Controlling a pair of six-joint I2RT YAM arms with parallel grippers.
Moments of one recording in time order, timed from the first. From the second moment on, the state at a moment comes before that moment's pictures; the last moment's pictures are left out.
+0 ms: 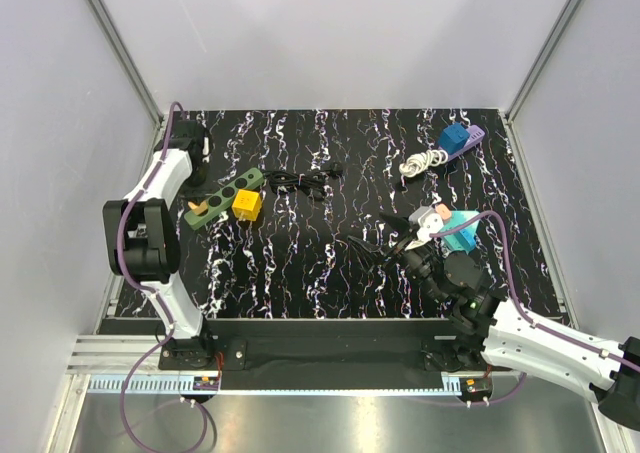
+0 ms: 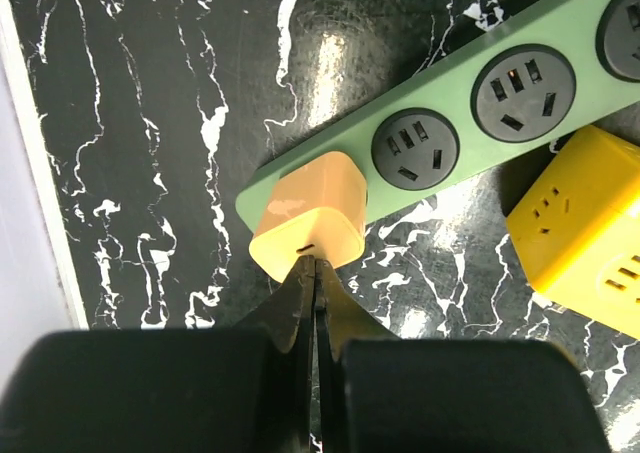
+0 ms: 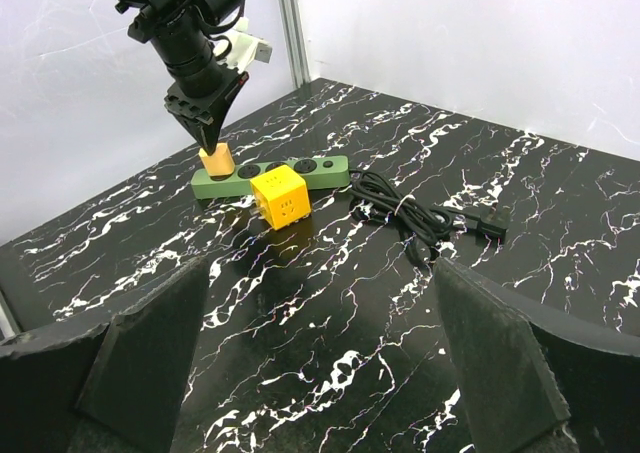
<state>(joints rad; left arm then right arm) 0.04 1.82 1.43 -0.85 -0.20 -0.06 0.98 0.67 0.37 0.48 0.24 0.08</state>
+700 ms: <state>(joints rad) -0.13 1.81 1.63 -0.92 -0.15 -0.11 0.98 0.74 0.44 0.41 0.25 0.08</state>
